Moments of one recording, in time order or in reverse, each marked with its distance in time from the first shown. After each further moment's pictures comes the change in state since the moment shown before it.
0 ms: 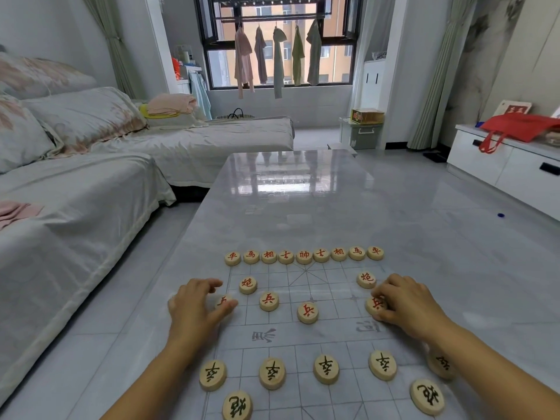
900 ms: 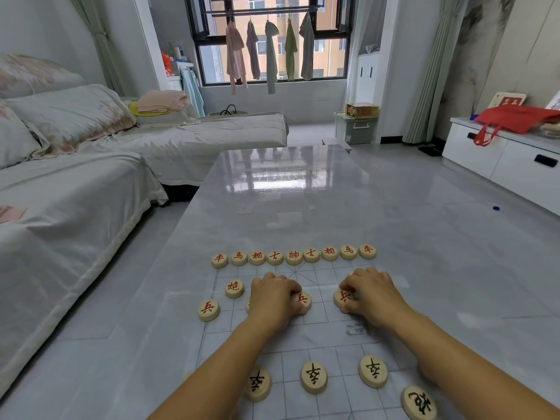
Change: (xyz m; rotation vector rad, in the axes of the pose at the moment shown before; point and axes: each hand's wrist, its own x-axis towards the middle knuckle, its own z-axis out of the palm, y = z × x) left_hand 0.020 0.113 0.084 0.344 -0.441 0.253; right_hand 0.032 -0.025 0.007 0.045 -0.005 -0.045
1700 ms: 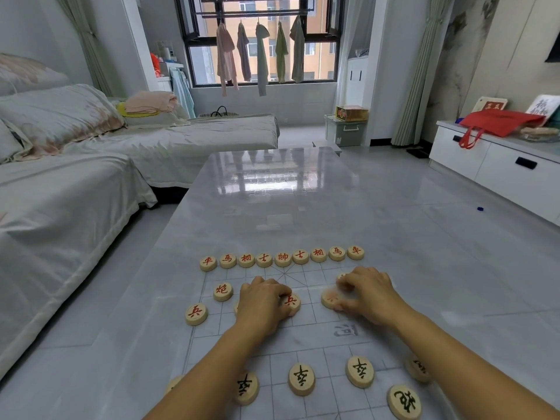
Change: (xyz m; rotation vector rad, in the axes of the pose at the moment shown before) left_hand -0.003 -0.004 0.007 -0.037 0.054 0.040; right_hand -0.006 0.014 -0.009 0.094 0.021 0.044
